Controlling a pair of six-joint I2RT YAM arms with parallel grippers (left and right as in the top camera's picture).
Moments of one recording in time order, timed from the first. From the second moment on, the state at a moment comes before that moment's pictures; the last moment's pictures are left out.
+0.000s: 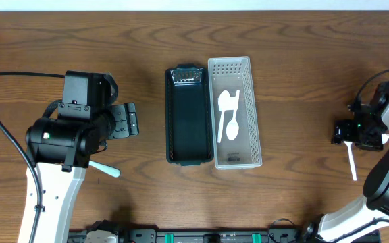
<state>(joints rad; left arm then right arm) -0.15 1.18 1.33 -1.21 -0.04 -0.25 -0.48 1.86 1.17 -0.91 0.03 -0.26</state>
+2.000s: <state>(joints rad) -0.15 1.18 1.33 -1.23 -0.04 -0.25 0.43 1.96 1.86 -1.22 -0.08 0.43</state>
